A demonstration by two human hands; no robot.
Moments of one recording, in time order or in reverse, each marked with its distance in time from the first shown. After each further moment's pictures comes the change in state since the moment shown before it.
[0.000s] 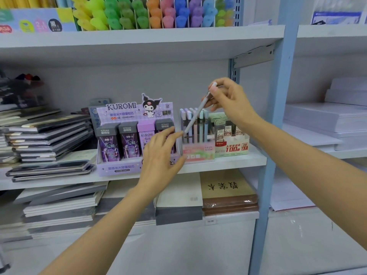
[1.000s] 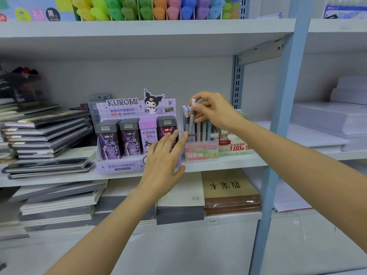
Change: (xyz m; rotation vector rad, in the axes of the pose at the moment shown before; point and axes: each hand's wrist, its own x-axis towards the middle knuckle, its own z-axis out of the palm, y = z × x) left_hand -0.007 -0.021 0.019 0.277 -0.150 0.067; right_hand 0.008 0.018 0.035 -0.196 -0.228 0.076
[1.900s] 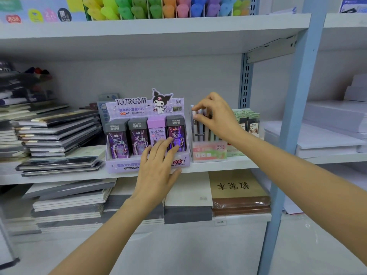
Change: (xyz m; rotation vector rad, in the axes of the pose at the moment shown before) left_hand -0.027 -0.021 -0.003 0.092 0.091 -0.027; right_hand -0.002 0.015 0.027 -0.383 0.195 -0.146
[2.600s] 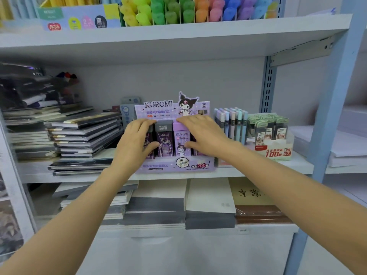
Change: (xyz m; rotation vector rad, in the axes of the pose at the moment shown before) left_hand 0.032 -0.119 -0.045 -0.084 0.022 -0.122; right_hand 0.012 -0.054 0.070 -0.417 -0.365 -0.215
